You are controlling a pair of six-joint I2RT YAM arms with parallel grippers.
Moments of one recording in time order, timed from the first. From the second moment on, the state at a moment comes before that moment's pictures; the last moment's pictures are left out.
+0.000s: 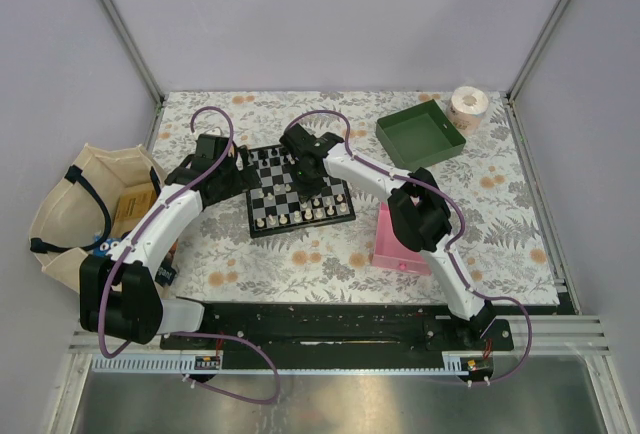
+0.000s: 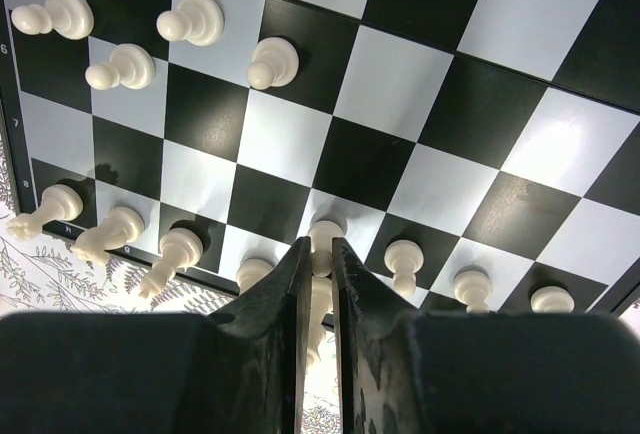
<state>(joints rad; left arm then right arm) -0.21 1.31 0.99 -0.55 -0.09 -0.55 0.81 2.34 2.05 -0.86 -0.03 0.37</state>
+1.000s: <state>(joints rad) -0.21 1.31 0.99 -0.55 -0.09 -0.55 0.81 2.37 2.29 -0.89 -0.04 0.37</state>
